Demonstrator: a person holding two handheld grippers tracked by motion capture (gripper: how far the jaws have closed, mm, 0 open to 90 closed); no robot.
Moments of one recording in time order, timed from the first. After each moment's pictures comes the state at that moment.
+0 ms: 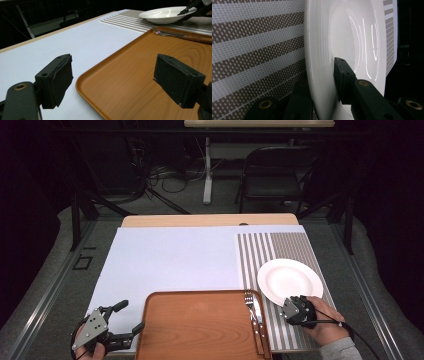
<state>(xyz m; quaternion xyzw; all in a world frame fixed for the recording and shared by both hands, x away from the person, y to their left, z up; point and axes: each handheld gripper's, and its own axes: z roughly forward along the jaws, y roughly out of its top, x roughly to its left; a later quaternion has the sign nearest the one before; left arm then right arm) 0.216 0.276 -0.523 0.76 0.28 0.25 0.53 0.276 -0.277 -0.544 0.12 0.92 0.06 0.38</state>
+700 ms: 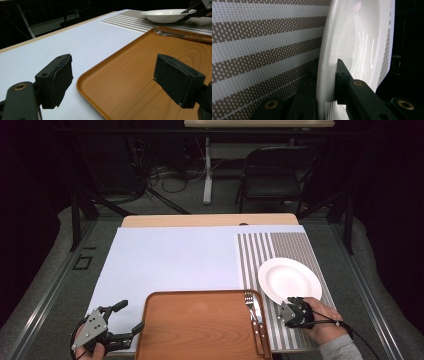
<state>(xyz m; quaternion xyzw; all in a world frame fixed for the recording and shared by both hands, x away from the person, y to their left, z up) 0.216 0.276 -0.523 0.76 0.28 0.25 0.53 0.275 -0.272 -0.546 0.07 0.92 0.05 0.39</state>
